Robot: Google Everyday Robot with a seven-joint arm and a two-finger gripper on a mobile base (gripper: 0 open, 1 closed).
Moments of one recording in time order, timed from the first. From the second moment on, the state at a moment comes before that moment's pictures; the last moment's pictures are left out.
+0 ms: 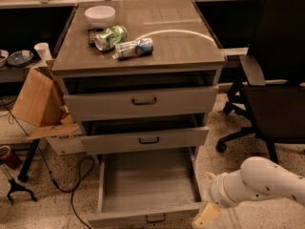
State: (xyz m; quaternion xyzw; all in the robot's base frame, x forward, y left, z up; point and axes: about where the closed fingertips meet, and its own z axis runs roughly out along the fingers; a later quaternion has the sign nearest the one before) arm 0.395 -0.165 0.502 -0.52 0.81 0.19 0.20
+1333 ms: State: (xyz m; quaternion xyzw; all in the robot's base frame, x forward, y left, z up) arm 0.405 -0.262 0.393 -0.38 0.87 0.23 0.20
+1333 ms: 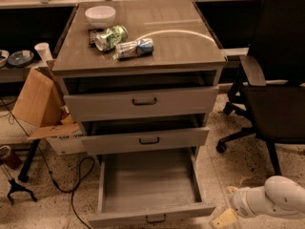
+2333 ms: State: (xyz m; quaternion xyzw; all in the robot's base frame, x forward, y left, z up) arm 0.383 -0.268 0.257 -0.41 0.80 0.40 0.20
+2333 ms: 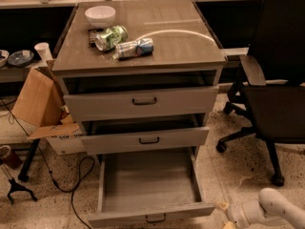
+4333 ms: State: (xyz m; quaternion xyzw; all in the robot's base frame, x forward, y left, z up) arm 0.402 -0.291 0.174 -0.40 0.77 0.44 0.23
